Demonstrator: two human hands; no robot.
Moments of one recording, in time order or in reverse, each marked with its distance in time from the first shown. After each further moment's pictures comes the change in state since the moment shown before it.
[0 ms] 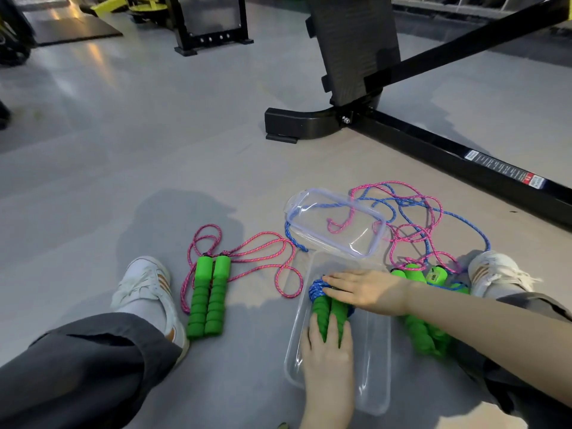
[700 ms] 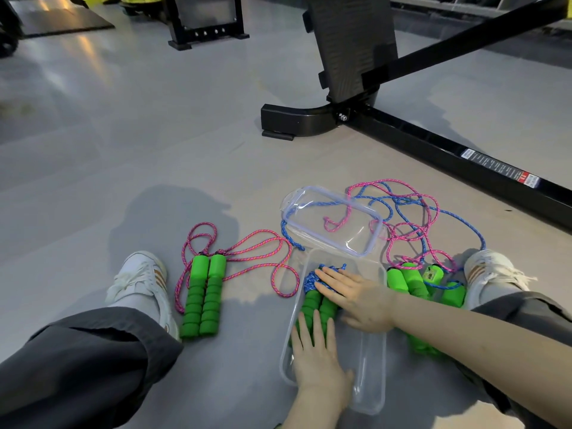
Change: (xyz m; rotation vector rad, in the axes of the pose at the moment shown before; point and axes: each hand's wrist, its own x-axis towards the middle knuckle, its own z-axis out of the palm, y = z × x) left_hand 0.009 0.000 -0.020 0.262 -0.672 -0.084; right_hand 0.007 -0.026 0.011 0.012 -0.222 0.300
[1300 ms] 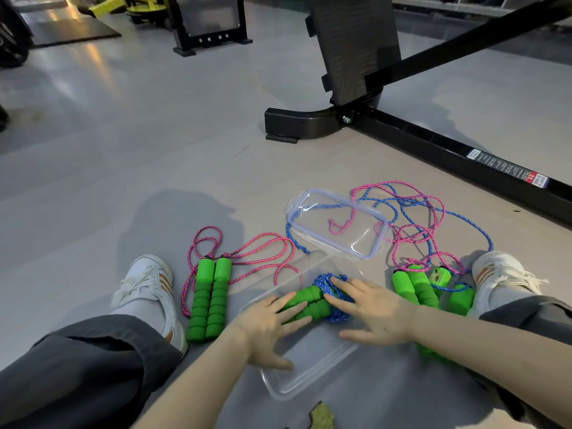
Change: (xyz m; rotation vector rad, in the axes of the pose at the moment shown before) left_hand 0.028 -0.128 -0.044 0.346 0.024 0.585; right_hand -0.018 -0.011 -0.011 0.069 0.117 0.107
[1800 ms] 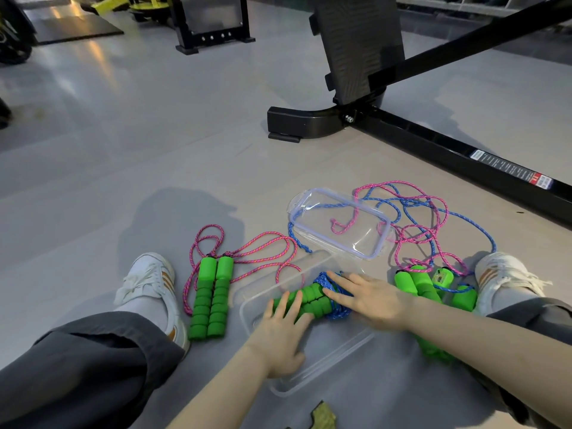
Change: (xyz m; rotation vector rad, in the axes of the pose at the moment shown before) left_hand 0.006 0.037 0.002 -0.187 0.024 -0.264; right_hand 0.020 0.007 -0.011 -0.076 -0.178 -0.075
